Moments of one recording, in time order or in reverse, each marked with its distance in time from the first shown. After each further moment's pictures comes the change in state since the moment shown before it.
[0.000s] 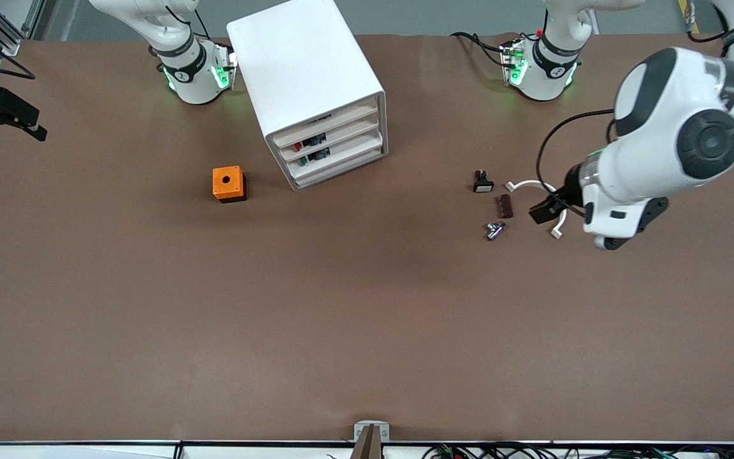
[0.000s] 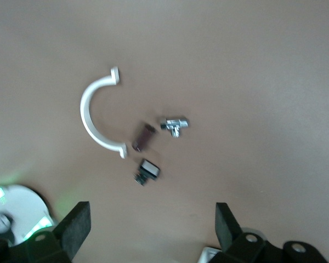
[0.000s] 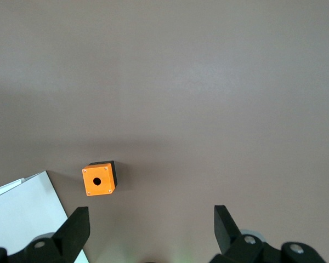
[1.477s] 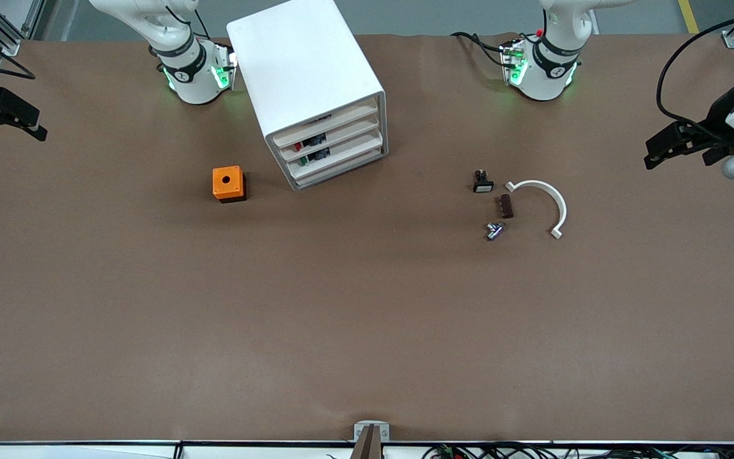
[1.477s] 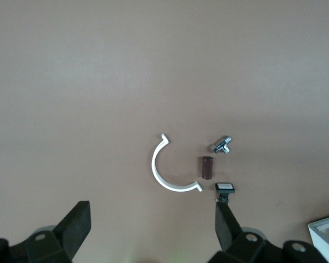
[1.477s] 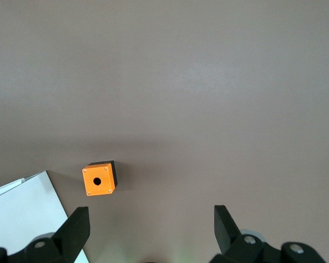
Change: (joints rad) left arm 0.224 -0.251 0.032 -0.004 0.084 -0.040 0.895; right arm 0.000 0.000 0.001 0.000 0.000 0.000 0.001
